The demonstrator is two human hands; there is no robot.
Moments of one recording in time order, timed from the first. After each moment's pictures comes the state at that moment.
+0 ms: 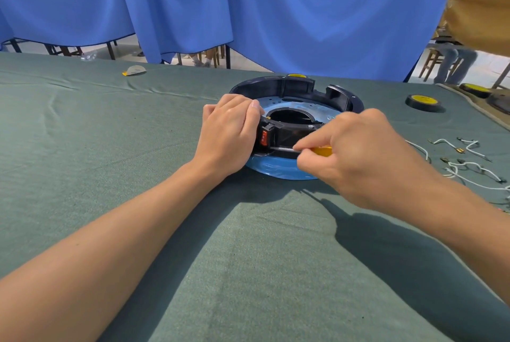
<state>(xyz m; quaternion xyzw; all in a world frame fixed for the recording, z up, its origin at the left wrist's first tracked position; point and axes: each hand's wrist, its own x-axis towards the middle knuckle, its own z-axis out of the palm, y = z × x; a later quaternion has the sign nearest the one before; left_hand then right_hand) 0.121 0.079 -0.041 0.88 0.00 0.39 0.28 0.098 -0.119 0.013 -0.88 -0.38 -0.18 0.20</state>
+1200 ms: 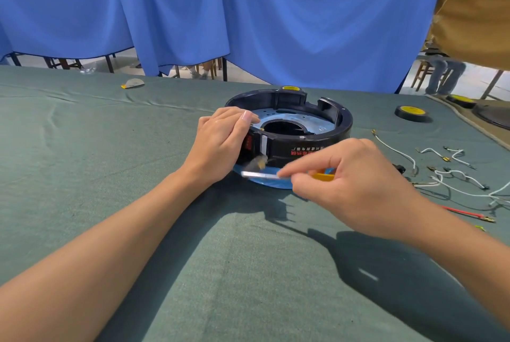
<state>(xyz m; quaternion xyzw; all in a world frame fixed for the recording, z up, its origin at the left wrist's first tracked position) 0.113 0.088 -0.034 0.86 -0.06 0.36 0.35 0.087 -0.132 0.007 -0.83 -0.43 -0.09 0.35</state>
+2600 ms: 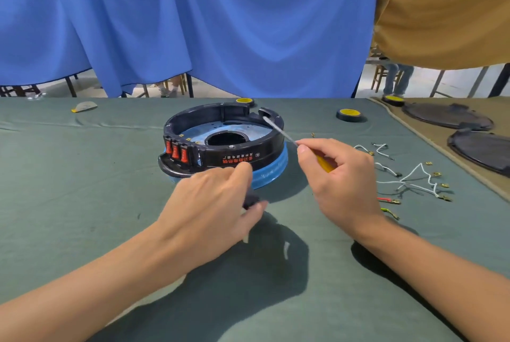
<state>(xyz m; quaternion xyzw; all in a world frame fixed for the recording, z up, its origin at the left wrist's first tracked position) 0.043 -0.016 -0.024 0.95 -0.12 0.30 0.04 0.111 -0.194 -0.022 -0.76 -0.24 -0.34 0.50</state>
